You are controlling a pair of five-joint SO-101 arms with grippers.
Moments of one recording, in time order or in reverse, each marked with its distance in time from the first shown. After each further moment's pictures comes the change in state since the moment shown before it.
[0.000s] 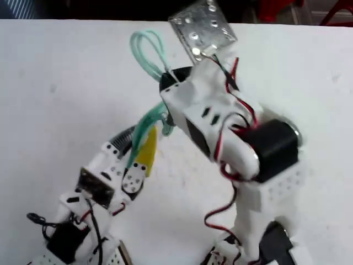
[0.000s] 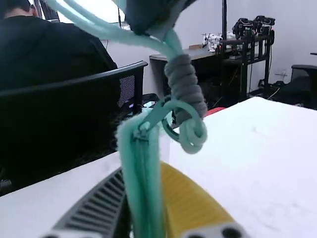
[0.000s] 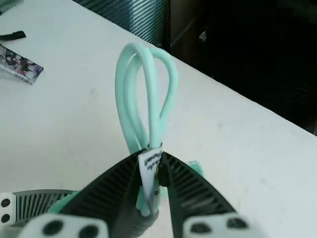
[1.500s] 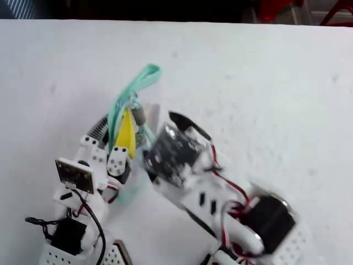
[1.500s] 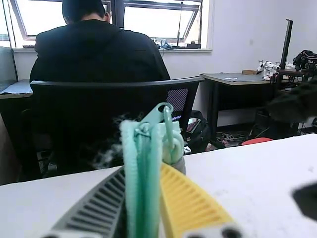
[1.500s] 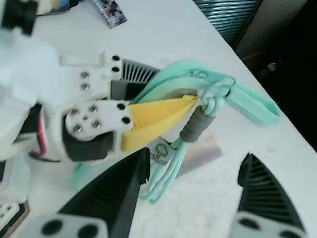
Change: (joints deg) left arm -13.3 -1.1 7.0 -9.4 6.3; right arm -16.4 -35.7 57.7 -22.3 12.7
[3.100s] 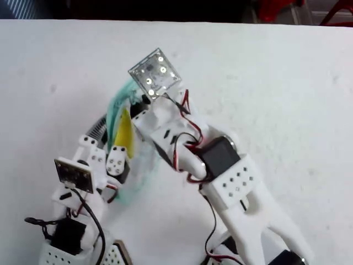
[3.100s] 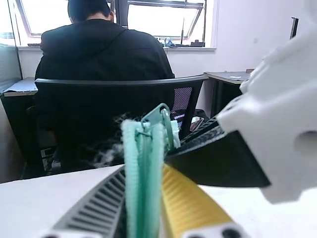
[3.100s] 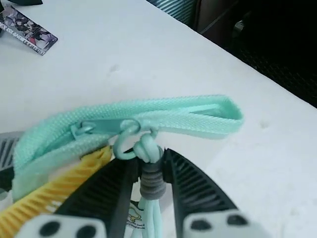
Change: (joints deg) left arm -0.3 0.0 0.0 0.3 0.0; right arm 8.9 20.1 0.6 -18.8 -11.5
